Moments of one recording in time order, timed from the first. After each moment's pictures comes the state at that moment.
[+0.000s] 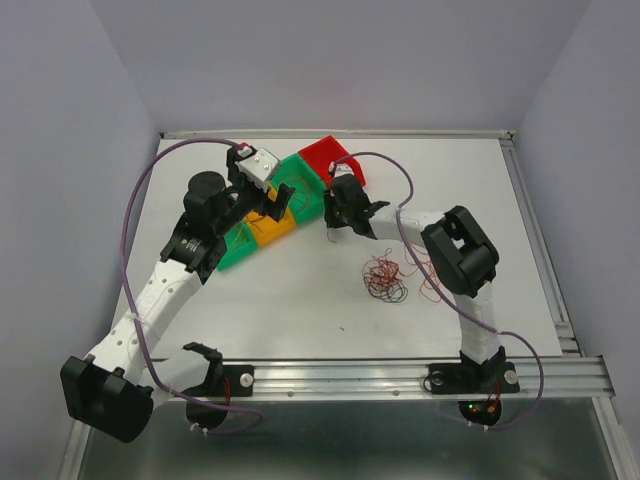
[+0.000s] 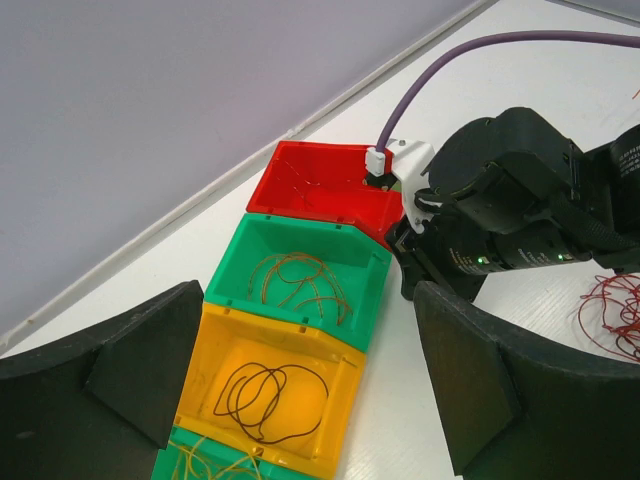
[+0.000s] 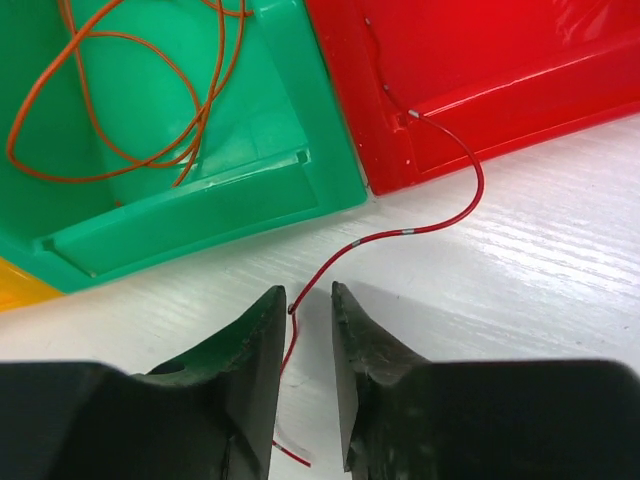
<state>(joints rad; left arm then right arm) -0.40 1.05 0.96 0.00 0.23 0.25 0.65 2.09 1.40 0.04 0.15 0.35</state>
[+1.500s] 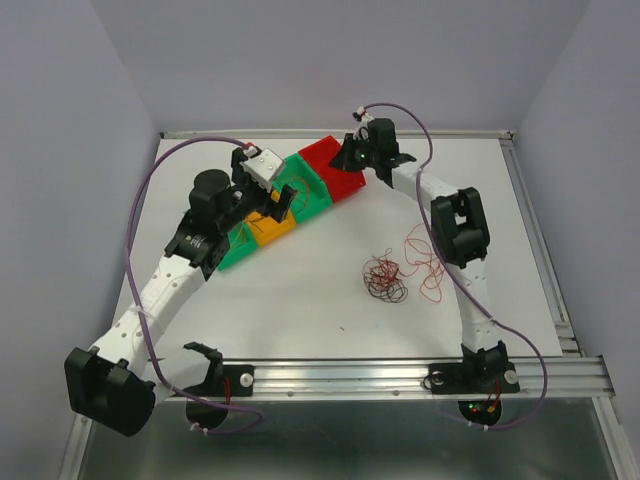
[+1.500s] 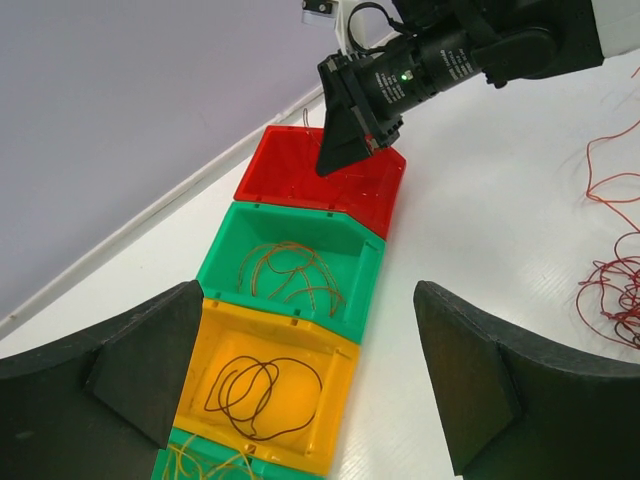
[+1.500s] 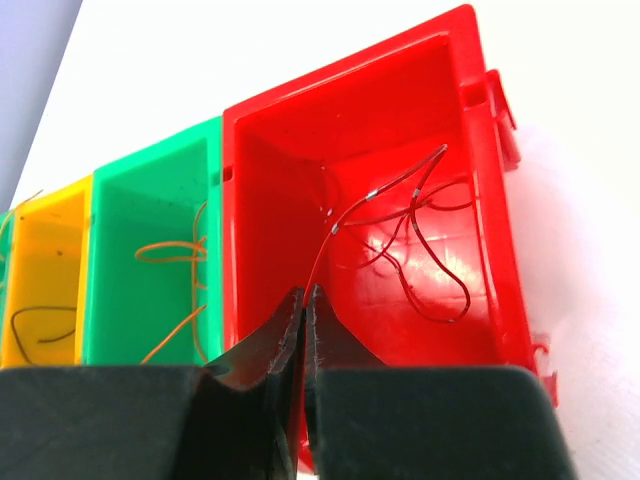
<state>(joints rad) -0.40 1.08 0.96 0.00 0.24 0.25 0.37 2.38 1.96 0.00 -0.45 0.41</state>
